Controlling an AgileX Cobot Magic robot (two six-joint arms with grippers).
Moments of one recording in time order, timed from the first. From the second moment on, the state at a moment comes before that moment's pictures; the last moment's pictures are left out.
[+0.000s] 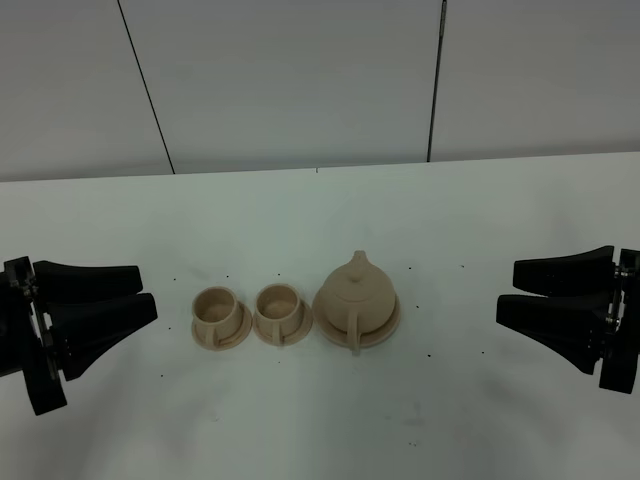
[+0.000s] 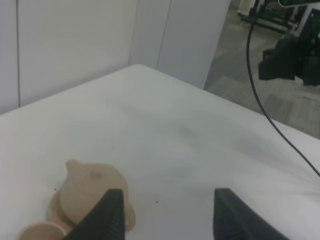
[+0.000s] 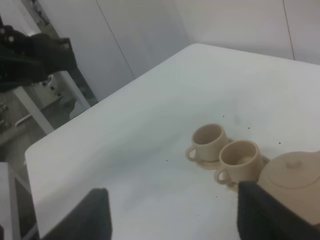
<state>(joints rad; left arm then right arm) 0.31 1.37 -0.56 -1.50 1.18 2.03 -0.09 1.41 -0.58 1.69 1.18 -2.03</state>
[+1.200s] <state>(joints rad) 0.31 1.14 -0.62 -1.59 1.18 1.88 -0.09 1.36 -0.58 1.77 1.20 -2.03</state>
